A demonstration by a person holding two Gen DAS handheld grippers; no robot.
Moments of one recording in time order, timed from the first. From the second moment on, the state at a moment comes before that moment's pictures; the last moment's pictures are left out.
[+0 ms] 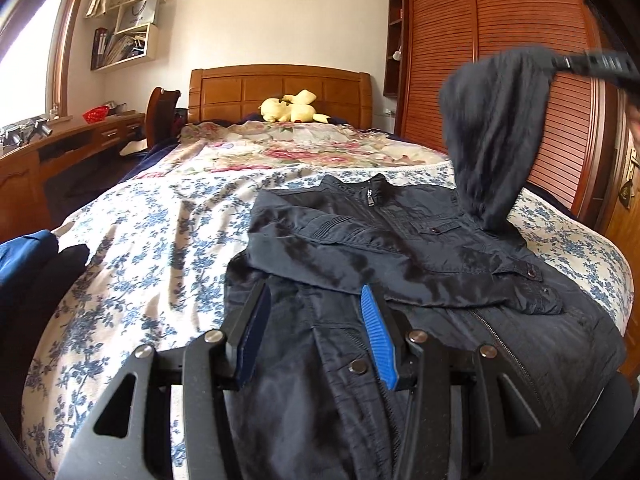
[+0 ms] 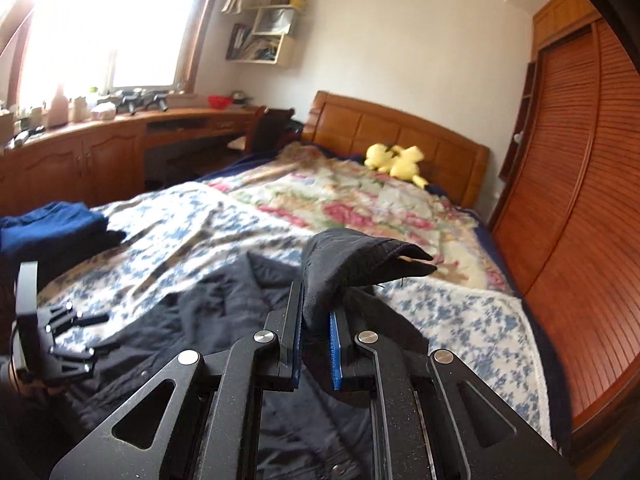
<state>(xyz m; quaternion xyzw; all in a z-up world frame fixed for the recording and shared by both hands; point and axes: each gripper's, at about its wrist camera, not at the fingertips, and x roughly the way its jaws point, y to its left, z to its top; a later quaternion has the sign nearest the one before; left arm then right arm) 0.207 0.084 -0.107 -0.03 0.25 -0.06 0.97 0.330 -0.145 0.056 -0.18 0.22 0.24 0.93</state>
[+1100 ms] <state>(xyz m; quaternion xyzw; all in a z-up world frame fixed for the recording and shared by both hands) 0.206 0.088 -0.109 -0.03 0.25 -0.05 0.97 0.311 -0.133 -0.057 -0.17 0.34 0.24 0.89</state>
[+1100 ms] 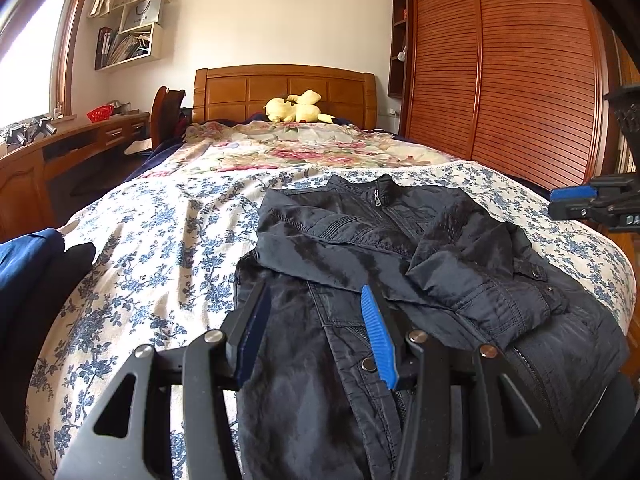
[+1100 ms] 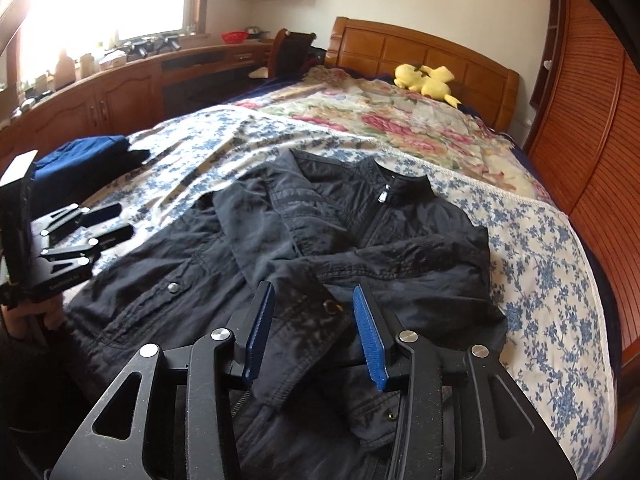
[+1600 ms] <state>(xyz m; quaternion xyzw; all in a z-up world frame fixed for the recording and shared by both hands) 0.208 0.087 -0.115 -0.02 0.25 -0.05 0.97 0.349 -0.141 -0.143 -0.09 0.42 0.21 0.88</state>
